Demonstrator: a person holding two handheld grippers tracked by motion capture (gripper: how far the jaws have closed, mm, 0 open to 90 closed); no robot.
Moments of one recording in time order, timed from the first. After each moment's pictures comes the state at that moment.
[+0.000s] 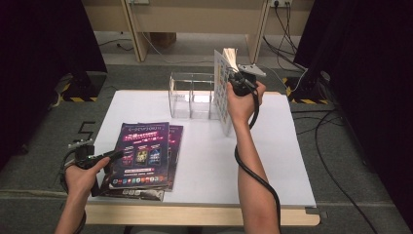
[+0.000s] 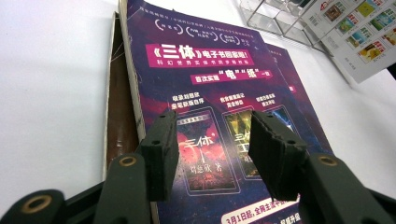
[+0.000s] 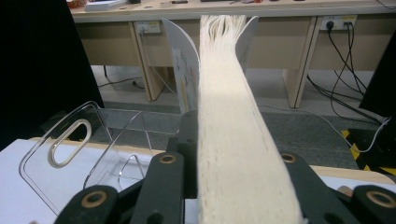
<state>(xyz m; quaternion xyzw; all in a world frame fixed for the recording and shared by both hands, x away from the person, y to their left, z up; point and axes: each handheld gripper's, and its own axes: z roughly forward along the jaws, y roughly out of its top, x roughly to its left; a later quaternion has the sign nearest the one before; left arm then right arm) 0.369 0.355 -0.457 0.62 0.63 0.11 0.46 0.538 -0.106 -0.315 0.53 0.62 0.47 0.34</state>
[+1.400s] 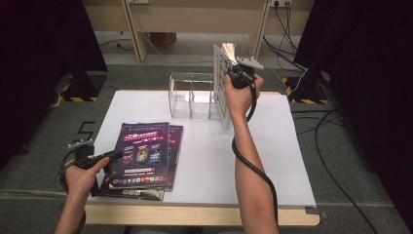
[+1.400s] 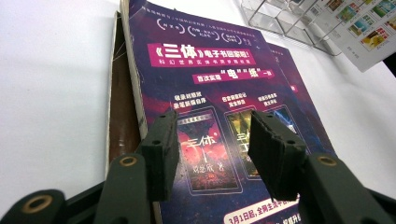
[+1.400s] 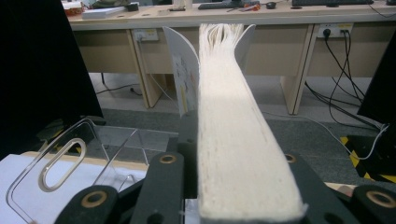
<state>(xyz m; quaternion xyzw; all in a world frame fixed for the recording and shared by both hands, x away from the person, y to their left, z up) 0.369 0.356 -0.458 0.62 0.63 0.11 0.45 0.558 -0.100 -0.306 0.53 0.61 0.48 0.34</state>
